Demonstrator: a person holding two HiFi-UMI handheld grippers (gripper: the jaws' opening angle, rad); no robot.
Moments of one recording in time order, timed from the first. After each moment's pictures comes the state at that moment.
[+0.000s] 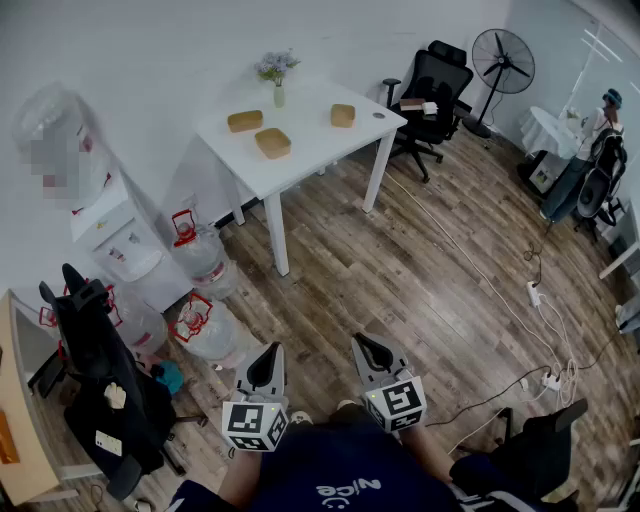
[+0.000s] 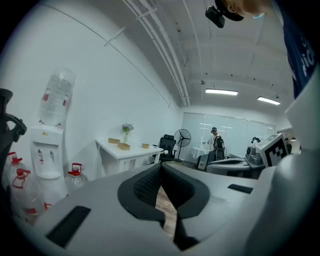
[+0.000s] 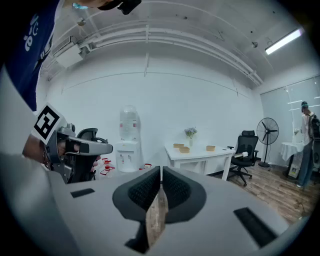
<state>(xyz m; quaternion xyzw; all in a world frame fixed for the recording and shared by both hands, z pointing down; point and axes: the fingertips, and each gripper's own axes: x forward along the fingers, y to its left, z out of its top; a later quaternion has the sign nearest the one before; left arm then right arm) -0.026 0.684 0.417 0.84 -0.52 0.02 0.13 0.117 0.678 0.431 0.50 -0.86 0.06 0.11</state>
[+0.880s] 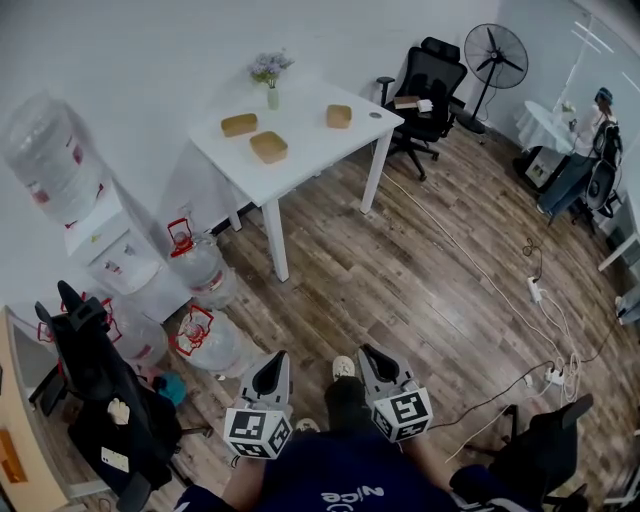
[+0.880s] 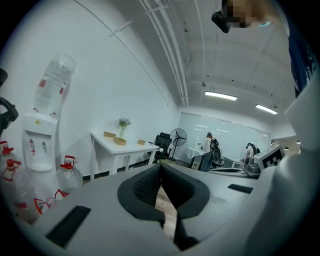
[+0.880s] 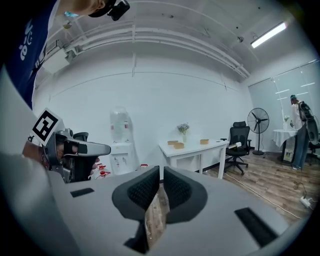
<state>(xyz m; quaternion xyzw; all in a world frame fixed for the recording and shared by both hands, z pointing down) -0.030 0.661 0.432 0.86 -0.49 0.02 0.17 0.118 0.667 0.457 0.54 -0.83 0.11 0.08</state>
